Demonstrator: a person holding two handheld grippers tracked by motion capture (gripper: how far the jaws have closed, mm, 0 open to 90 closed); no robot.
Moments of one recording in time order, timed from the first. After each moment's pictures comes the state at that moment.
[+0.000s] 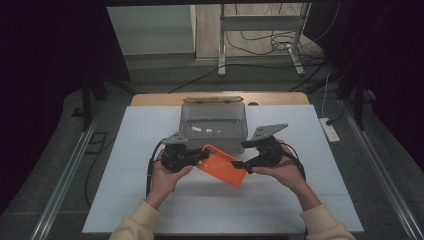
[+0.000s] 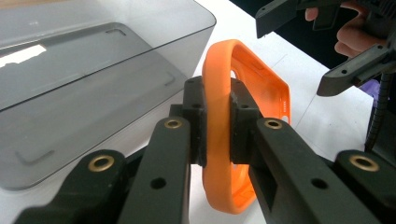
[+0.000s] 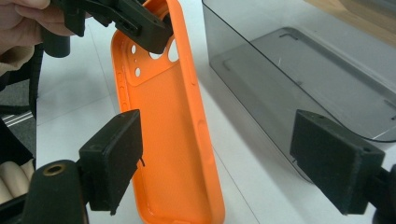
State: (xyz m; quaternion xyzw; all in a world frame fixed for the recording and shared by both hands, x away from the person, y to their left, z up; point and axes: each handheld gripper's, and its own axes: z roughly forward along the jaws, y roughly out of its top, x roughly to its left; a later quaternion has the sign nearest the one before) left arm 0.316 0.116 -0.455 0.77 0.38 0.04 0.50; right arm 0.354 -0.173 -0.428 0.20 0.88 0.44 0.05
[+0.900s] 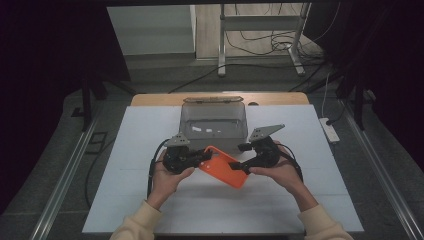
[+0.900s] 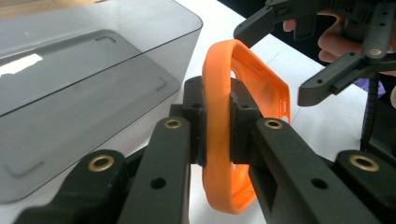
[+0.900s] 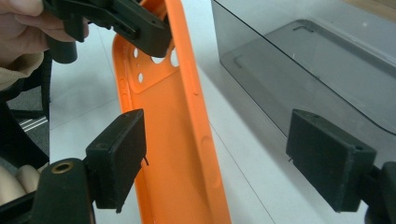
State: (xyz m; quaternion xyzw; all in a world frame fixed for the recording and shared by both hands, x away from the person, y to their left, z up) left arm 0.312 0.111 -0.453 0.78 0.36 0.05 0.51; right arm 0.356 -0.169 -0.435 0.21 0.87 0.44 0.02
